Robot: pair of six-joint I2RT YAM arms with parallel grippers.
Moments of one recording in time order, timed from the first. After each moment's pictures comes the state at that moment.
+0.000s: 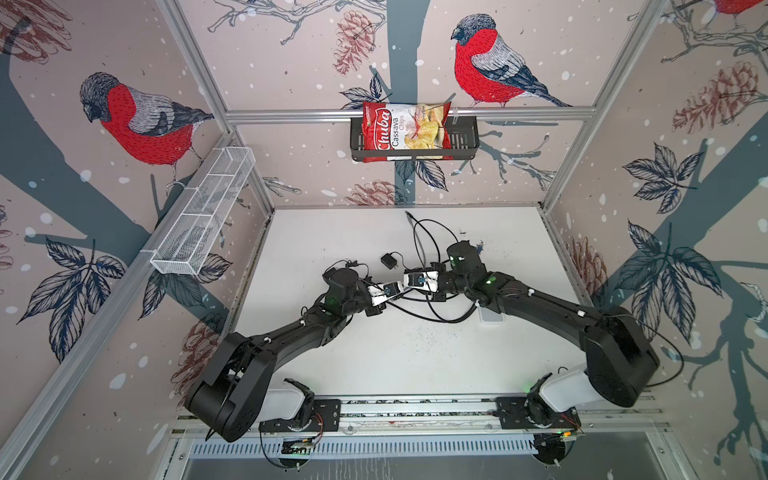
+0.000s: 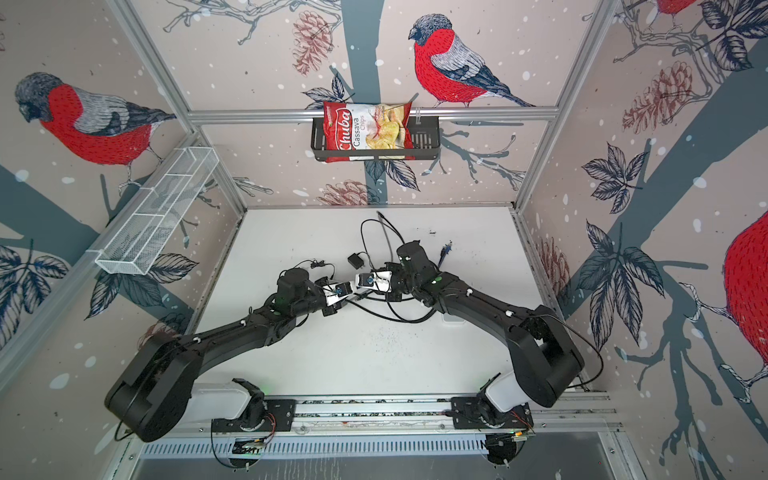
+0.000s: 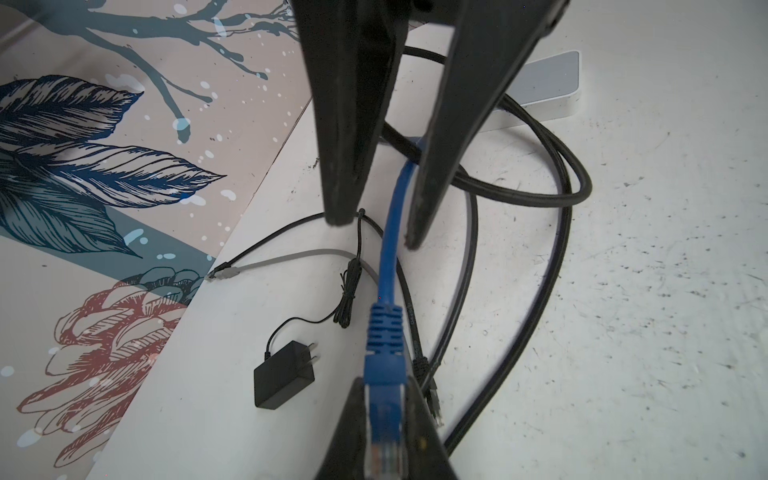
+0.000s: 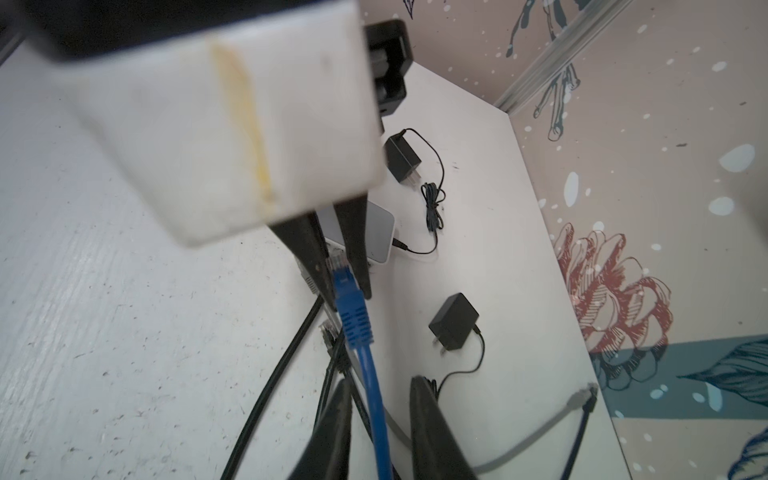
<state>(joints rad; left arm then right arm) -0.50 1.32 0.51 0.38 0.47 0.76 0.72 1.52 0.96 -0.06 -0.47 -0.94</state>
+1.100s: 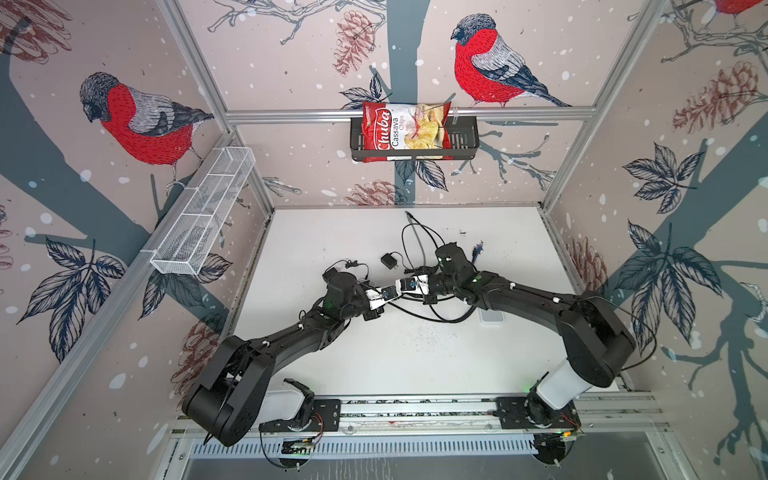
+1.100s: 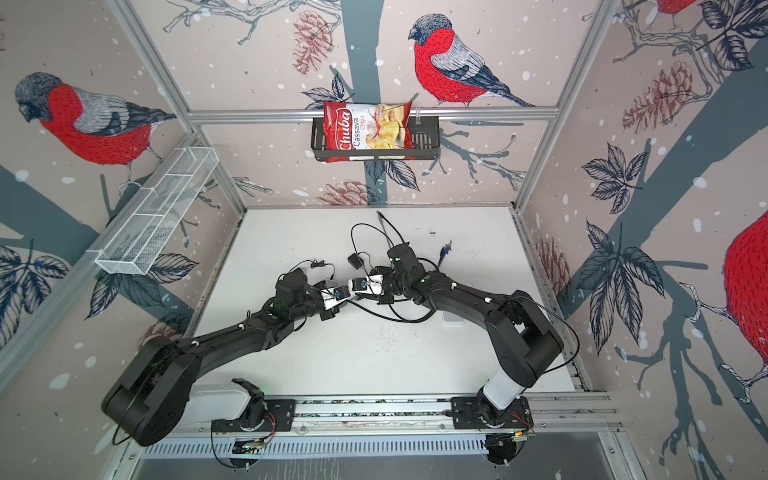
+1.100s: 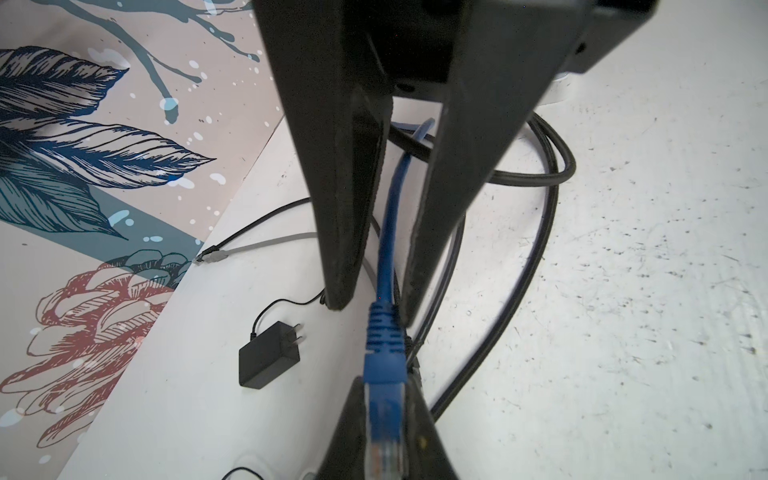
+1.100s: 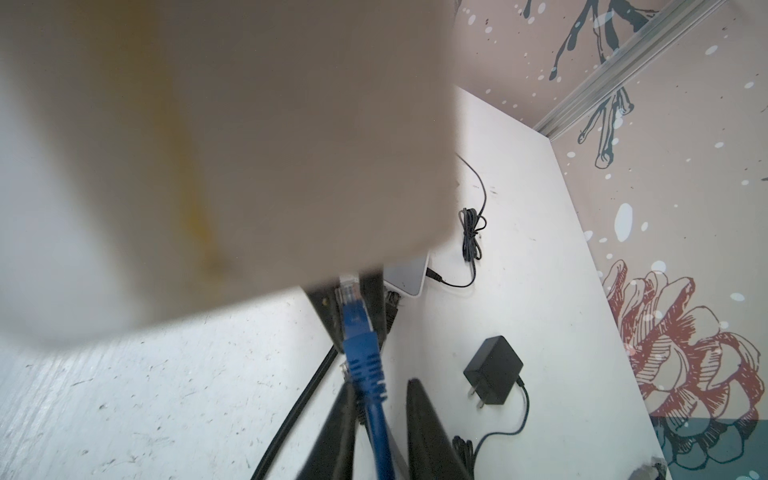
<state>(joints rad) -0.50 1.30 0.47 0.39 0.47 0.74 0.74 1.62 0.97 0.00 -0.55 -0.96</state>
